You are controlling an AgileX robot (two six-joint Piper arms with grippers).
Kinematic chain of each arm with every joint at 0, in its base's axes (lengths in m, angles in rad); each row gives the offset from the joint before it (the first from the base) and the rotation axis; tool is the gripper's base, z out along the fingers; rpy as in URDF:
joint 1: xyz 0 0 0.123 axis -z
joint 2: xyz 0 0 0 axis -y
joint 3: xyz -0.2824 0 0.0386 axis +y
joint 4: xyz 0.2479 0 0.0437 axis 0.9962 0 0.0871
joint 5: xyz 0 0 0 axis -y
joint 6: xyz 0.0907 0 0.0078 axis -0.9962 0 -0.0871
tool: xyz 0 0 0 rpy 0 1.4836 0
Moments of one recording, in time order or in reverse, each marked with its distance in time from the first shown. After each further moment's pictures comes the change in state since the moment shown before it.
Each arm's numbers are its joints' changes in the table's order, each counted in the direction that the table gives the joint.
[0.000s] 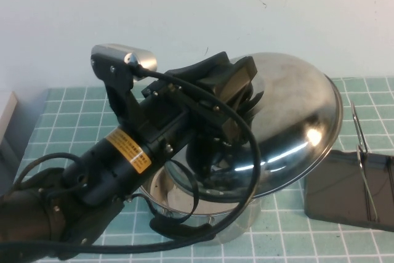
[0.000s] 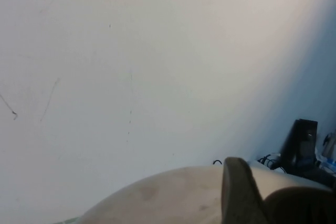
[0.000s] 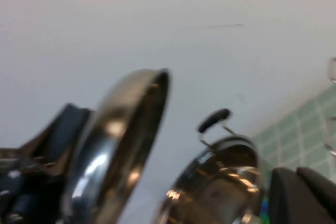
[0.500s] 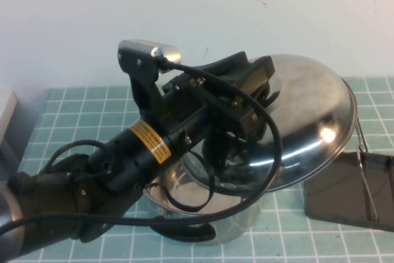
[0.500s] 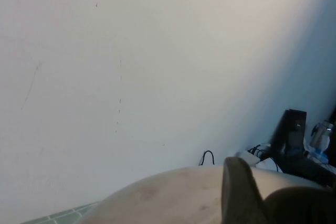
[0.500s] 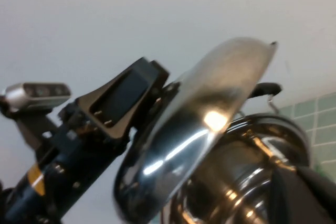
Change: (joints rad) right arm 0.000 -0.490 -0.222 0.416 -0.217 0.657; left arm 0.000 -0.096 -0.077 0.056 0.015 0.051
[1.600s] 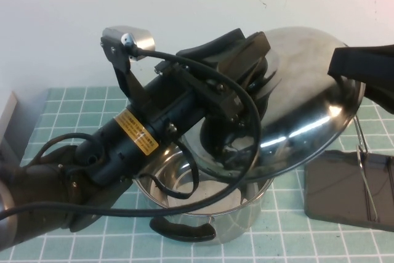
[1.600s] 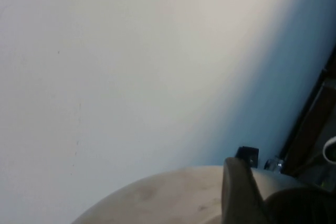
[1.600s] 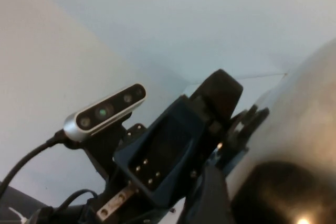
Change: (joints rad) right arm 0.000 -0.810 -0.562 -0.008 -0.533 0.056; left arm -0.059 -0.001 -0.008 0.085 0.169 0.135
